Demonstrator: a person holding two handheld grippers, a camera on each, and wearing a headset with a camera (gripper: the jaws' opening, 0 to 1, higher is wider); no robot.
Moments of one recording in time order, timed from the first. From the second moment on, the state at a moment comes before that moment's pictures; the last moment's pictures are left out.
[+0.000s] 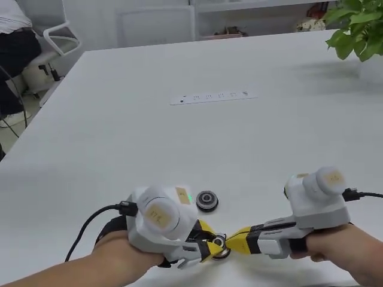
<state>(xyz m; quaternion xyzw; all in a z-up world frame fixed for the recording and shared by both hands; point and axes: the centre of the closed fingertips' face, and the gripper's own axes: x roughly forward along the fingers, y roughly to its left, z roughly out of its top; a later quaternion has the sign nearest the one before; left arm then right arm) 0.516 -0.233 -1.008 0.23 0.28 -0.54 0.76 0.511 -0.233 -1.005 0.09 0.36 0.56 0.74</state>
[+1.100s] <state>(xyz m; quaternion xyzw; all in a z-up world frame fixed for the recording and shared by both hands) 0.516 -0.235 -1.007 0.23 0.28 -0.55 0.76 0.509 -0.230 -1.001 0.09 0.35 0.57 0.74</state>
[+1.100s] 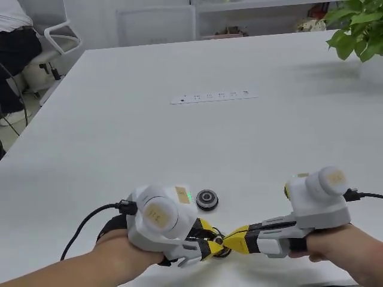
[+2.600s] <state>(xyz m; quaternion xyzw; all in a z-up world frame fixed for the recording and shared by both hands) 0.503 -0.203 -0.959 0.20 0.27 -0.54 0.77 0.518 -0.234 -0.979 0.10 0.33 0.57 0.75</state>
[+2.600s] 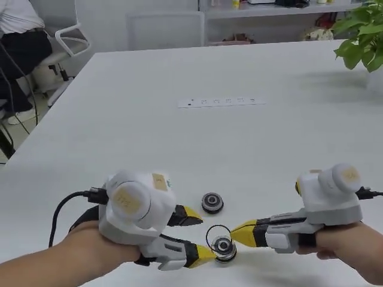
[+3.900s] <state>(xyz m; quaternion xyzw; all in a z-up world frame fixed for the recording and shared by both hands) 0.515 -0.131 -0.941 0.16 0.29 -0.46 0.83 0.546 -0.191 -0.980 0.05 0.36 0.57 0.74</state>
